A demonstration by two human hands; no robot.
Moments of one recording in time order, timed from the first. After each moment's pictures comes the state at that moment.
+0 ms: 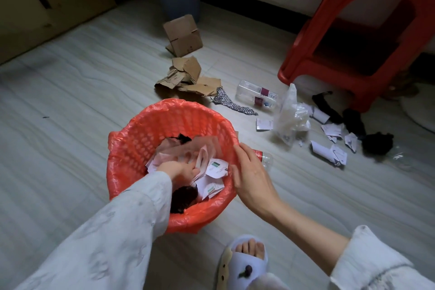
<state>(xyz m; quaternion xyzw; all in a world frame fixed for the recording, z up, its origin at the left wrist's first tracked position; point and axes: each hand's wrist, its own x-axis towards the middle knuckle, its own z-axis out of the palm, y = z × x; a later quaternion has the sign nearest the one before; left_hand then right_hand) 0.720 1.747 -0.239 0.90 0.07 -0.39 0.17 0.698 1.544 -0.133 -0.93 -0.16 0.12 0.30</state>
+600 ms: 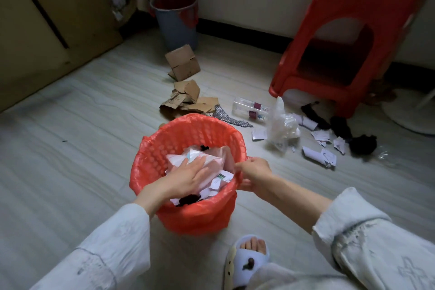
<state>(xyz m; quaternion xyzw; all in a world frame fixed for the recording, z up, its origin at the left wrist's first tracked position) 0.660 1.721 -0.111 0.94 0.00 -0.28 0.21 0.701 1.549 -0.101 -0.73 0.23 0.29 0.58</state>
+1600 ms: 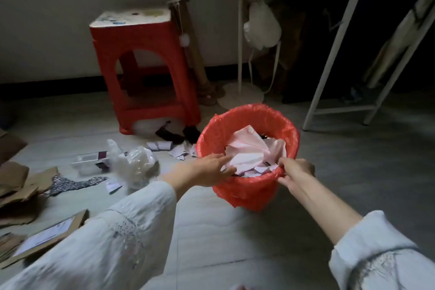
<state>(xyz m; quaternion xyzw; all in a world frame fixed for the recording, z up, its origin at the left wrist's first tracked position) 0.747 1.271 -0.059 0.88 -0.40 -0.25 0.06 0.666 1.089 -0.098 -0.50 0.54 -0.16 0.66</state>
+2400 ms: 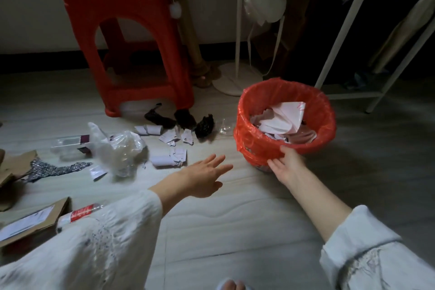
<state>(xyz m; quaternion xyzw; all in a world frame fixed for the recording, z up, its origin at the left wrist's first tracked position) 0.751 1.259 -0.127 0.85 -0.46 -0.26 -0.03 0.687 1.069 -0.128 -0.33 0.49 -0.15 0.79</state>
